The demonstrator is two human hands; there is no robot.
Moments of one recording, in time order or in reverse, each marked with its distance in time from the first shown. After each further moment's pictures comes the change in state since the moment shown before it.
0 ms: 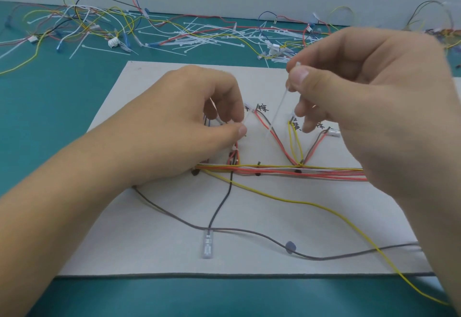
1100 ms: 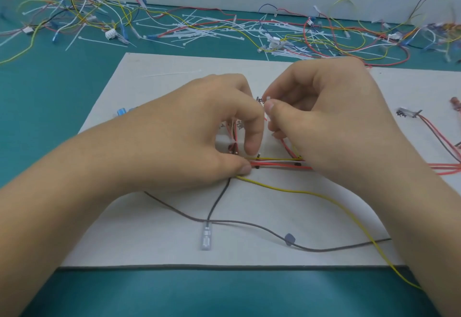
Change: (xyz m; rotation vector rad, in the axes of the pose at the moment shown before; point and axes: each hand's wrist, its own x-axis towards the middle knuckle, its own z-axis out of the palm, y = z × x) left_hand -0.006 0.017 0.004 0.013 -0.218 0.121; right_hand 0.001 0.023 0.021 -0.398 -0.048 0.051
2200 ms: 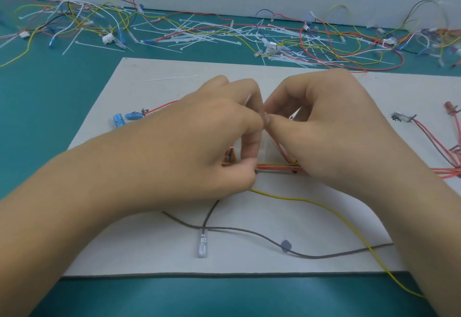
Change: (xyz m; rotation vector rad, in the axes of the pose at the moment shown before) left_hand -0.002 0.009 0.006 0.141 0.041 0.091; right_hand -0.002 -0.002 -0.007 -0.115 -0.106 0.042
